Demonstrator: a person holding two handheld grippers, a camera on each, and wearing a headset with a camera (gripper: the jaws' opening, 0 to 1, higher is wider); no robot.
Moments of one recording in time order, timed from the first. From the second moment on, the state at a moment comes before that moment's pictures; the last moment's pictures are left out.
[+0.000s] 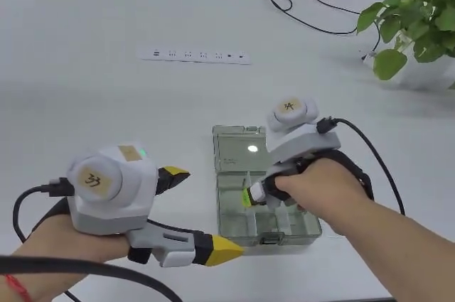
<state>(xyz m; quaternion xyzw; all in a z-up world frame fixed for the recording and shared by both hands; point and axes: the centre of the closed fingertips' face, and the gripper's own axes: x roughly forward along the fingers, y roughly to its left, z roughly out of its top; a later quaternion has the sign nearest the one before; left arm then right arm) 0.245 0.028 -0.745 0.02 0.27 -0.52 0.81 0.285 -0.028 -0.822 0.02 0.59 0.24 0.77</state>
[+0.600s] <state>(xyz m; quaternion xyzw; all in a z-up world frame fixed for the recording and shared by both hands) 0.245 0.032 -0.740 0.02 0.27 -0.51 0.82 0.288 -0.030 -0.791 0.12 0.54 0.27 0.78</state>
